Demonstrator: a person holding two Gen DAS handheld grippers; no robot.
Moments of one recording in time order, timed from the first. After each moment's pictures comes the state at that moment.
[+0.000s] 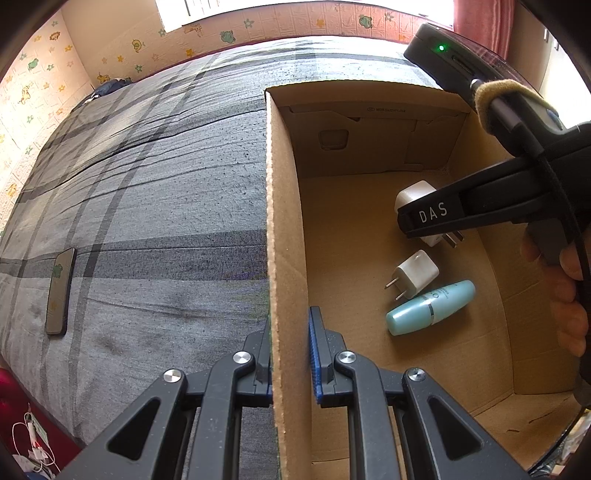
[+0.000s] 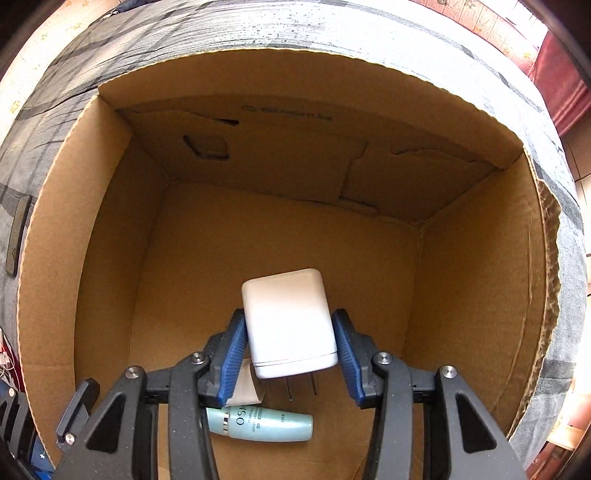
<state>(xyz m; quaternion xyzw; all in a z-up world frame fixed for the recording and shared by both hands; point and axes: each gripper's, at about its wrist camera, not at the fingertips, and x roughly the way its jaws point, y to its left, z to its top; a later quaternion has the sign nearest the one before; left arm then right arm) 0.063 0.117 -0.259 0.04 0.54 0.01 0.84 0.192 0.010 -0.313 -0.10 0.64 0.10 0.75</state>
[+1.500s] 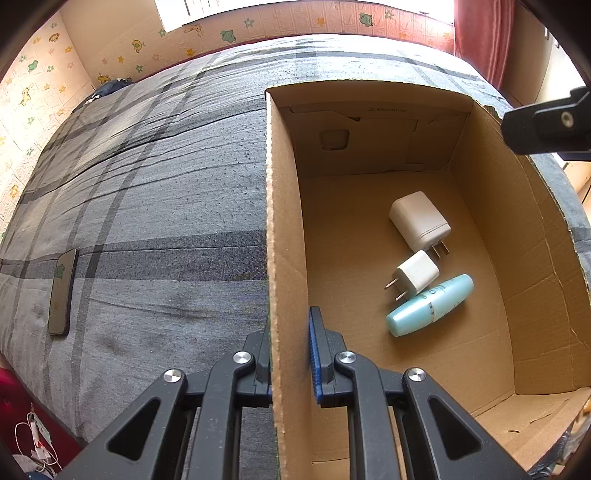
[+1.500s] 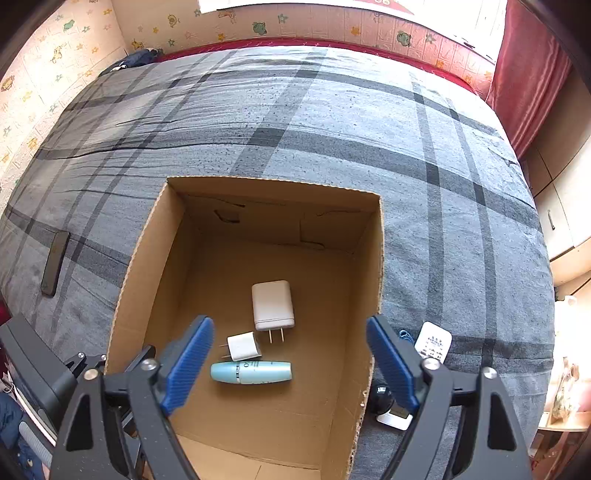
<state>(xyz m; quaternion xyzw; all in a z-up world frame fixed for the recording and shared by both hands) 0.062 0.115 -0.259 0.04 0.54 0.02 0.84 0.137 -0.028 -0.186 -0.06 0.56 0.09 0.82</state>
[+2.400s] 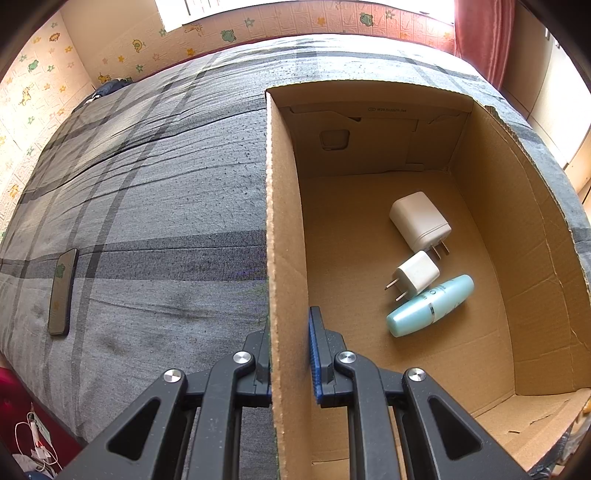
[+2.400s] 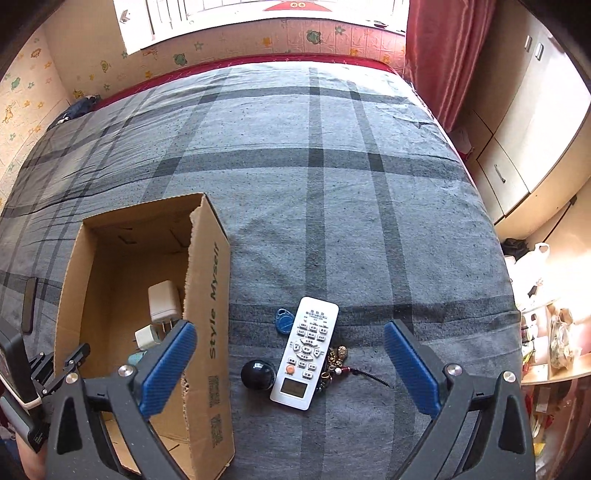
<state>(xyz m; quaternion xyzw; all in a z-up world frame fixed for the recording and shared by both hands) 0.063 0.117 -0.259 0.04 0.54 0.02 0.84 0.115 -0.174 -0.177 0.00 0.55 -0.01 0.84</state>
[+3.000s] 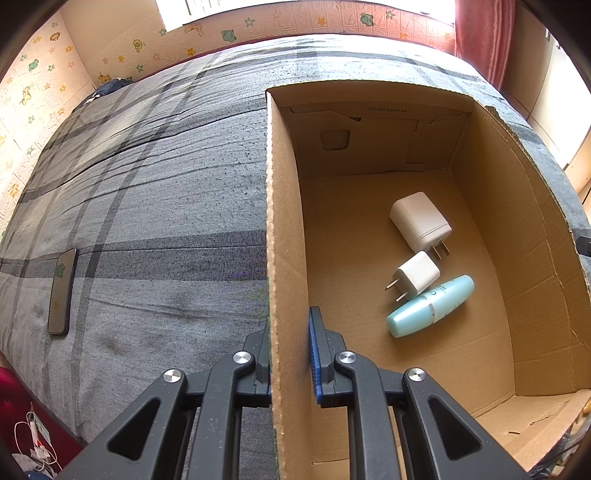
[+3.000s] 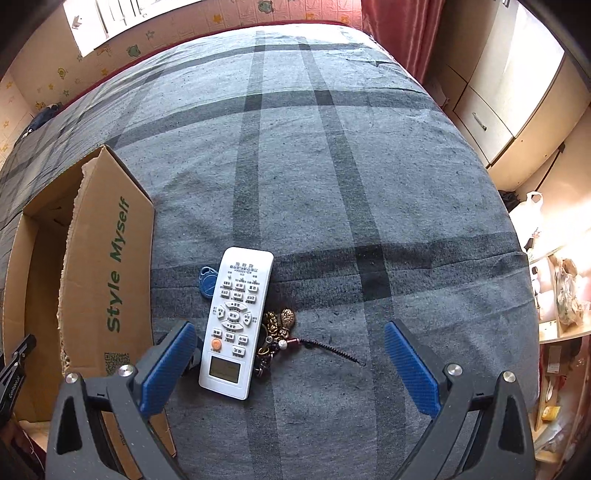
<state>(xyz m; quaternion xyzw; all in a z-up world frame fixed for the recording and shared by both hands) 0.063 0.117 -0.259 0.04 0.54 0.02 0.84 0.100 -0.232 -0.254 0.03 0.58 -0.06 0.81</state>
